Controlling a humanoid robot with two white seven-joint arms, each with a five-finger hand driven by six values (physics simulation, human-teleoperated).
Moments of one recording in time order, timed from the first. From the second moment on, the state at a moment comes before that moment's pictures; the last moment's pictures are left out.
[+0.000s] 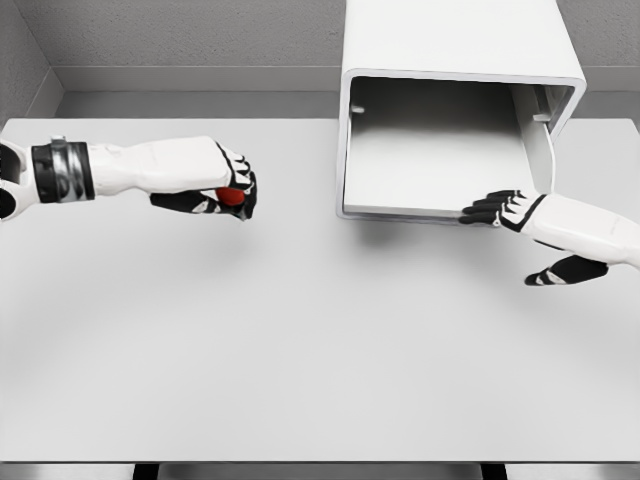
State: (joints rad) left arm -0.91 0.82 -0.94 -1.48 -0.13 -0.61 -0.44; right arm -0.32 -1.15 0.53 -1.68 0.08 -0.61 0.25
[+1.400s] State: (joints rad) left arm -0.95 0.74 -0.97 -1.47 -0.15 -0.61 -0.44; right arm -0.46 -0.95 0.62 -1.59 0.09 -0.61 0.28
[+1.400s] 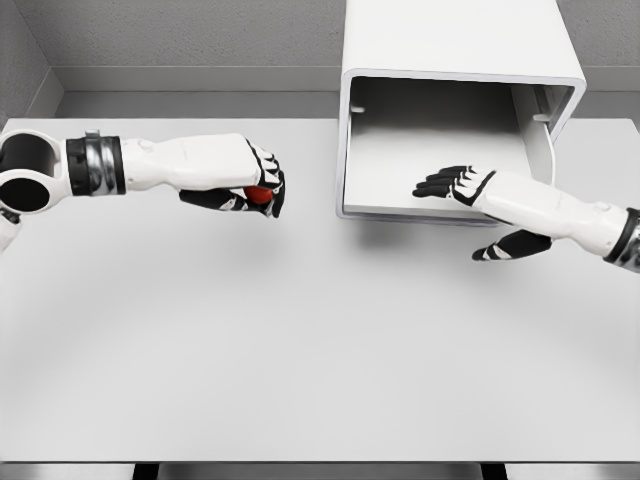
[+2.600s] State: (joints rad) left arm -0.96 0.75 -0.97 -1.47 -0.14 -0.61 -0.44; right arm -0.46 -1.12 0.51 -1.71 0.09 -0.61 0.34
